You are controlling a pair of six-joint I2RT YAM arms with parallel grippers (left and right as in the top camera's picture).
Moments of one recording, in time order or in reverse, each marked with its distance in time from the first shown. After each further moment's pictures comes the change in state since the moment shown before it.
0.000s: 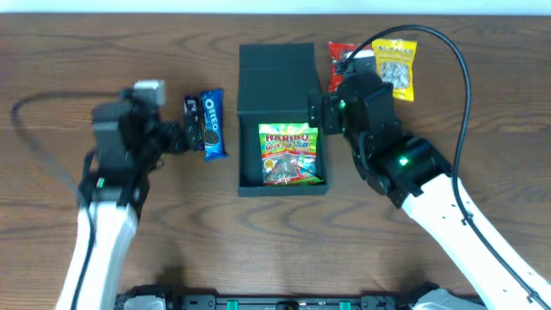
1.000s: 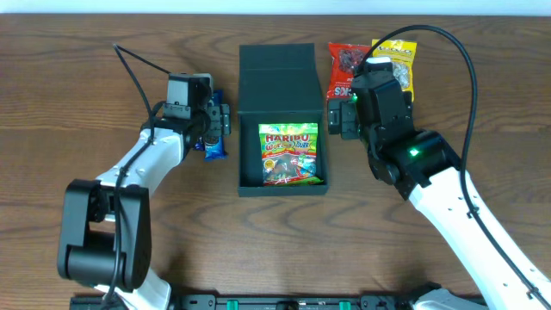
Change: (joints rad) left arm -0.156 0.575 0.159 0.107 -0.161 -0.045; right arm -0.075 0.006 0.000 -0.154 0.006 -0.010
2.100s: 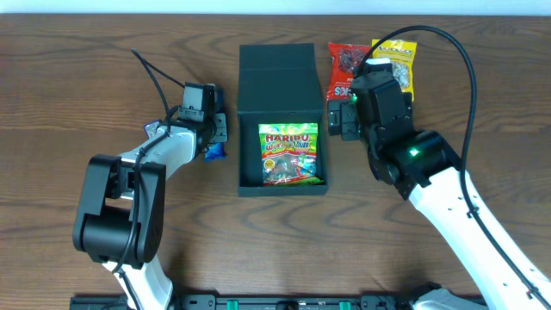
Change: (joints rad) left arm -0.032 0.128 0.000 0.034 -0.123 -0.073; right arm 0.000 0.000 0.000 -0.009 0.000 0.000
